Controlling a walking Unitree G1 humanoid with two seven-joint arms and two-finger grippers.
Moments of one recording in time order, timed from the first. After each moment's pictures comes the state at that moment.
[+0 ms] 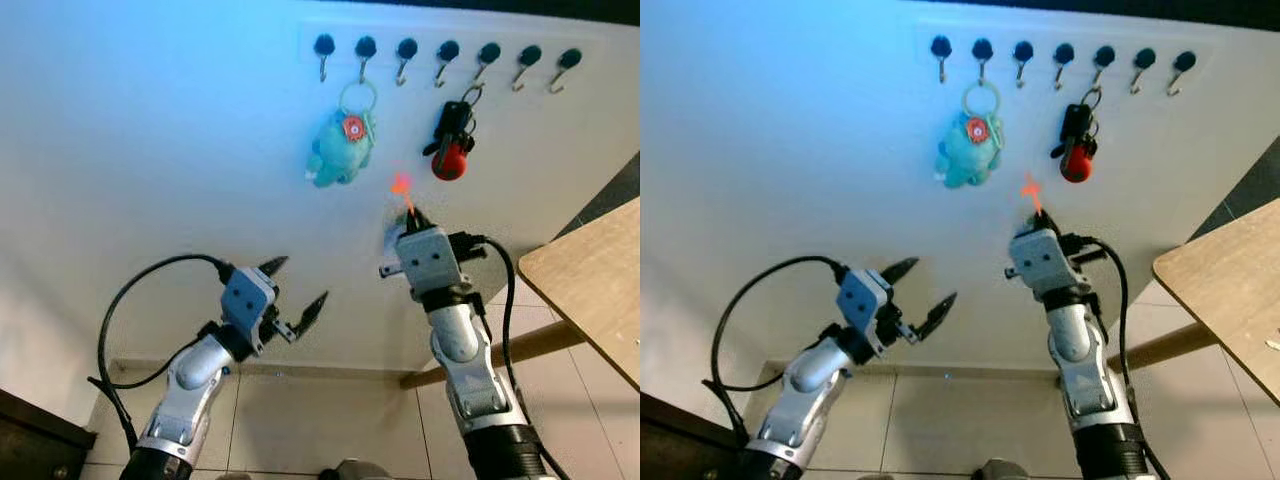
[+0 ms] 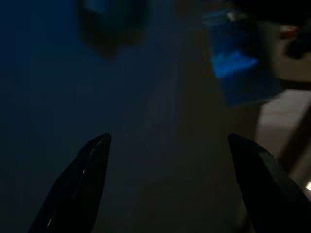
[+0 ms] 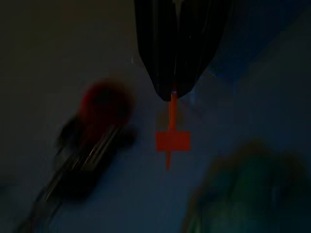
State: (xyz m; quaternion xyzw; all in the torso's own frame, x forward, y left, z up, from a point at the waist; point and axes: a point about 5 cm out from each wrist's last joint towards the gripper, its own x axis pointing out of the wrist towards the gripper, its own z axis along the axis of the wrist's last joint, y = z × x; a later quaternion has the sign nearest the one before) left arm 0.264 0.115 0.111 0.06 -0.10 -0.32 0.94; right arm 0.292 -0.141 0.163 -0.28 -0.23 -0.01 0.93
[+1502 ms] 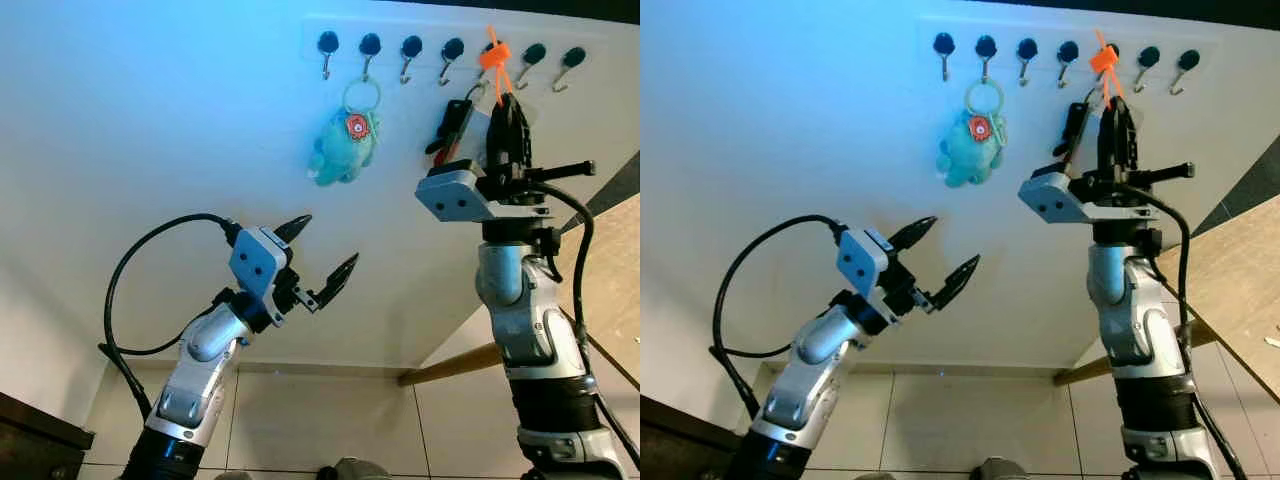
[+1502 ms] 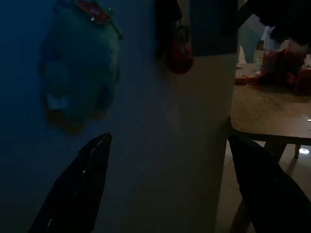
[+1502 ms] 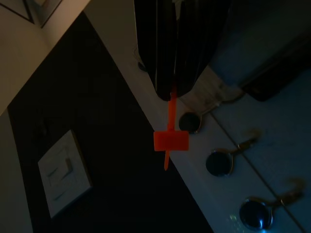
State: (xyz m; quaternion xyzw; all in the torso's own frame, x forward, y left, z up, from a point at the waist) left arm 0.260 0.079 0.160 0.01 -0.16 -0.39 0.91; right arm 0.299 -0.179 0.249 -0.46 -0.35 -0.19 0.79
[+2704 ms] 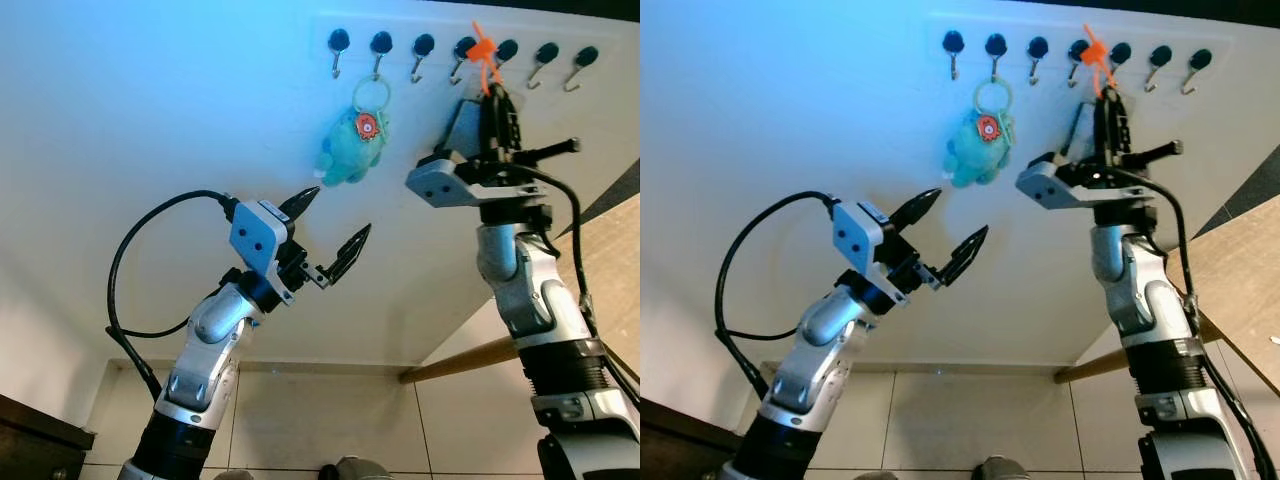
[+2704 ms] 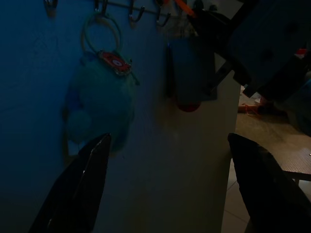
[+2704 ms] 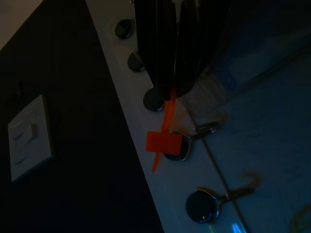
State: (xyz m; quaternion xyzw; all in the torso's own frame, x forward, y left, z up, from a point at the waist) left arm 0.267 0.071 0.189 -0.02 -0.20 -0.38 0.90; right arm 0.327 -0.177 0.251 -0.52 -0.36 -0.16 0.76
